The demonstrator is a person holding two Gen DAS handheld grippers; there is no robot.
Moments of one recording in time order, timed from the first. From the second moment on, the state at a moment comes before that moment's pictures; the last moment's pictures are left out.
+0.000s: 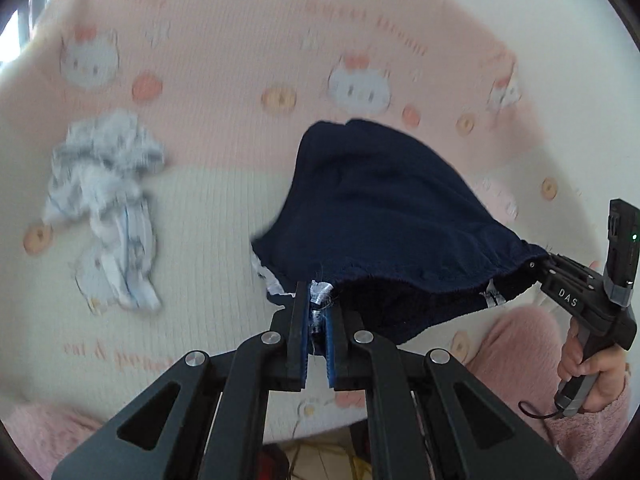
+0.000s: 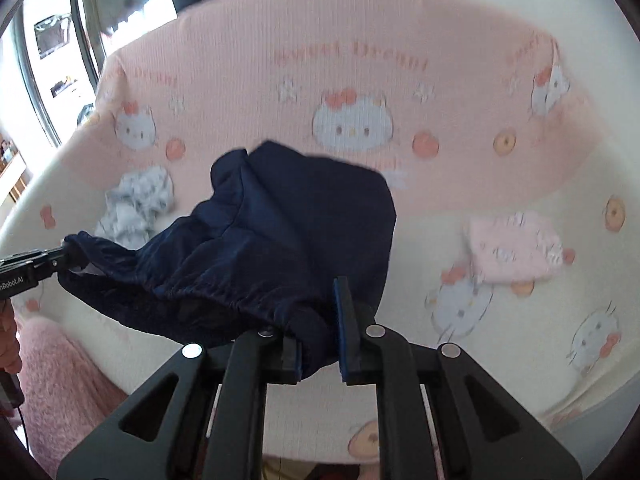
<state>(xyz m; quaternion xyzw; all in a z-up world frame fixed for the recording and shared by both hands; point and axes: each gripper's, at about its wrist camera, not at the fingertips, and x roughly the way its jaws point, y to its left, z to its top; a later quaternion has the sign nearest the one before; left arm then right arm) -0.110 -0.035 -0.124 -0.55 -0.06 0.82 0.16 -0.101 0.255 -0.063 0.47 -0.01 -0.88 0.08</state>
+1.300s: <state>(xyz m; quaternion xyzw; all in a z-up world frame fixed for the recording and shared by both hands) -0.073 0.065 -0.199 -0.53 0.23 0.77 0.25 -0.076 0.246 -0.167 0.52 -0.14 -0.81 0.21</state>
